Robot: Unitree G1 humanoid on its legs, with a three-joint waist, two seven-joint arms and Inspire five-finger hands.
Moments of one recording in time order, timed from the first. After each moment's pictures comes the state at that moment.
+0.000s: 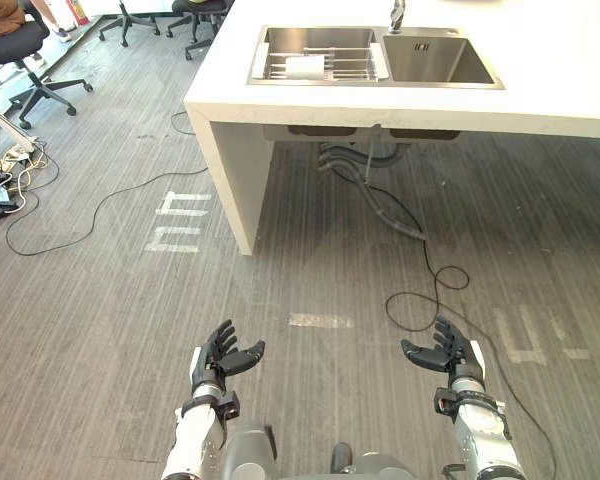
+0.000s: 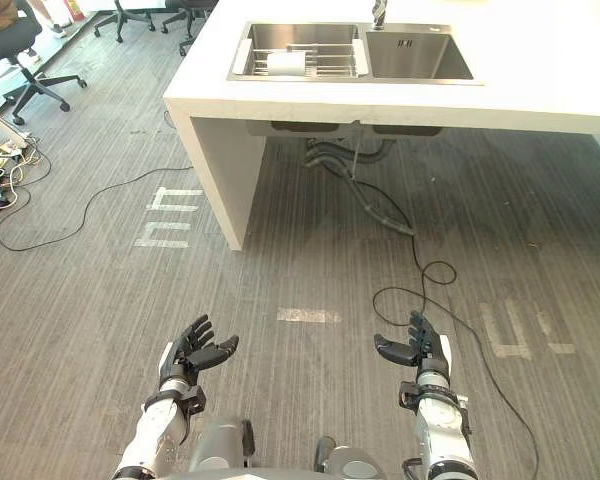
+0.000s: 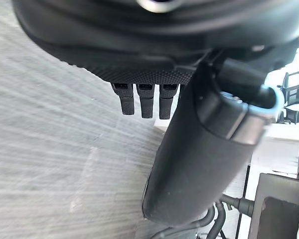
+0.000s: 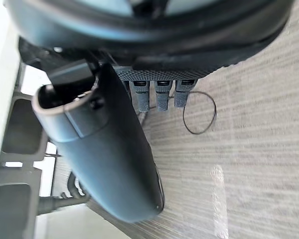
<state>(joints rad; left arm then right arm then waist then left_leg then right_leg) 0.04 0.10 -0.01 0.62 -0.34 -0.18 0.11 0.04 -0.19 -0.17 0.63 0.14 -0.13 -0.11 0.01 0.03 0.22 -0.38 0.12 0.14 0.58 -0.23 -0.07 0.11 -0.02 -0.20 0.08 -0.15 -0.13</state>
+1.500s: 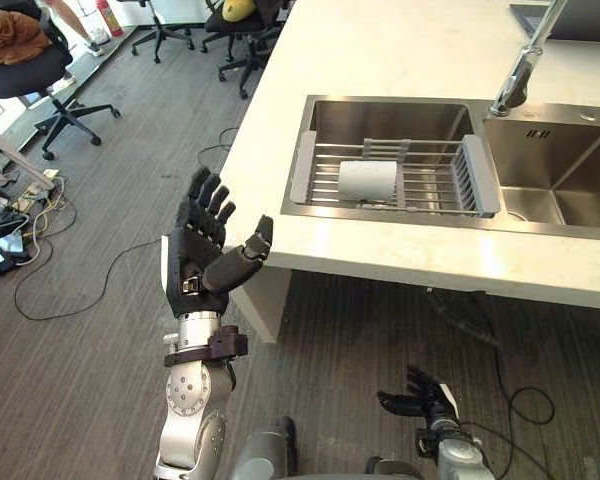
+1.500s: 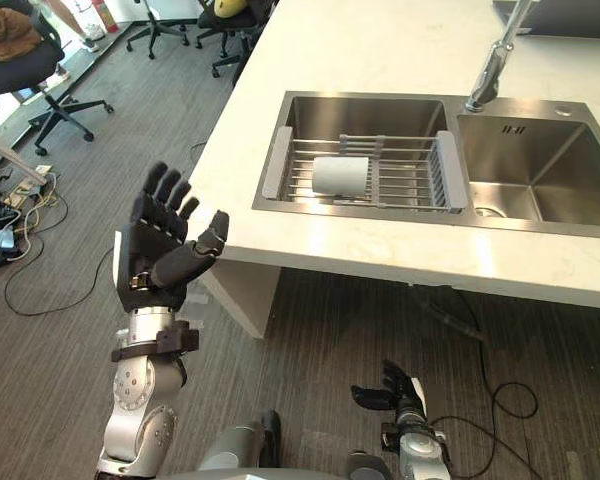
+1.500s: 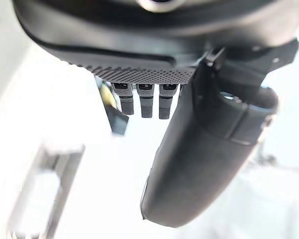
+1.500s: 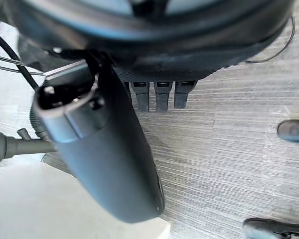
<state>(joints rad) 0.15 0.09 -0.19 -0.40 -0.31 -0.31 0.19 0.07 -0.16 -0.03 0.86 0.07 -0.13 -0.08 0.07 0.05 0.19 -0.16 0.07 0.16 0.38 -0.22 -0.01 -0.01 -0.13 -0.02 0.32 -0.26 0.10</state>
